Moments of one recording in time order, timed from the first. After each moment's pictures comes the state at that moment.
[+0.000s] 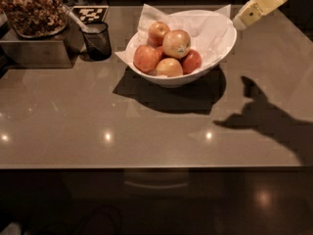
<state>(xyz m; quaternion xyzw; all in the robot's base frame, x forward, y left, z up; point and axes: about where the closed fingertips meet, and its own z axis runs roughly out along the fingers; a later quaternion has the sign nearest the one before) 0.613 -0.217 1.049 -0.45 0.81 0.09 0.36</state>
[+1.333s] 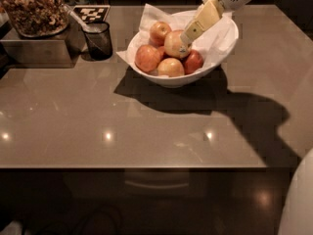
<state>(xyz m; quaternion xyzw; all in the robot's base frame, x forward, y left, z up) 0.657 -0.113 0.995 -0.51 0.78 0.16 0.33</state>
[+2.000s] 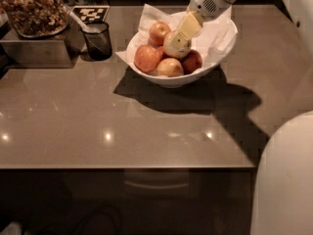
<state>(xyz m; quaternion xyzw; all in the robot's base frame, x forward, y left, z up) 0.679 -0.078 0.958 -0.54 0.77 0.15 0.30</state>
